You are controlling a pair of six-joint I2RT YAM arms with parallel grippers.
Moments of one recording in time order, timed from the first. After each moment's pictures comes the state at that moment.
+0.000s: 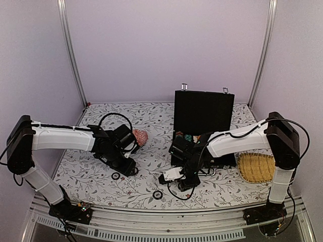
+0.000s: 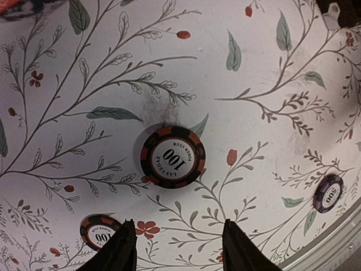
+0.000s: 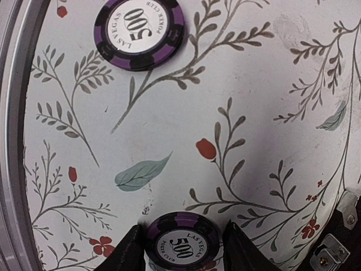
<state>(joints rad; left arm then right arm) -0.83 1.57 0.94 -0.67 0.02 -0.36 1.05 1.92 1.23 -0.68 -0.19 -0.75</state>
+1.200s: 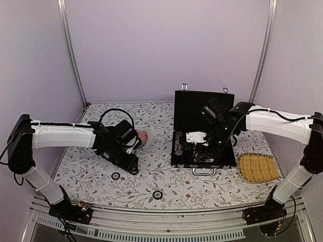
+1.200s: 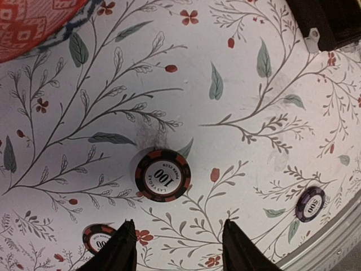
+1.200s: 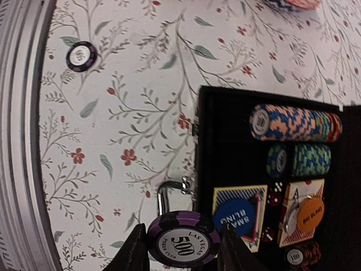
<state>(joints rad) -0.83 1.58 1.00 -0.67 0.02 -0.36 0.83 1.59 1.27 -0.86 -0.24 -0.74</state>
